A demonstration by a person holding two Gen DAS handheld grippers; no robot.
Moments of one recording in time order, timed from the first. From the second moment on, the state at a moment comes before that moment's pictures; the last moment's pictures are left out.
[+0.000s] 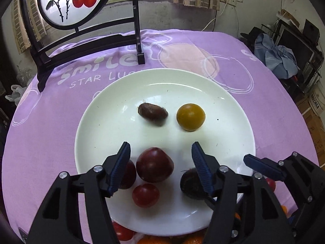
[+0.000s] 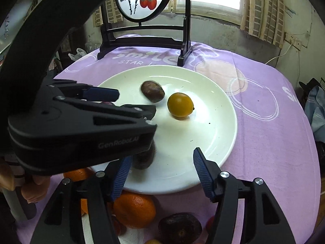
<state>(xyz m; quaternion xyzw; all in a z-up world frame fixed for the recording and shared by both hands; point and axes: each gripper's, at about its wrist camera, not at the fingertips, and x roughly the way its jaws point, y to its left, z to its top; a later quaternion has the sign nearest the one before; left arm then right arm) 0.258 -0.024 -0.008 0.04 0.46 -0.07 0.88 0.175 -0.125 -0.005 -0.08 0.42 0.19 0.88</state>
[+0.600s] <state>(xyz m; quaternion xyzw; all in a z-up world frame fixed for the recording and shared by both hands) 0.148 0.005 0.010 0.03 0.44 -0.08 0.89 0.109 -0.189 0.017 -0.05 0.41 0.14 0.90</state>
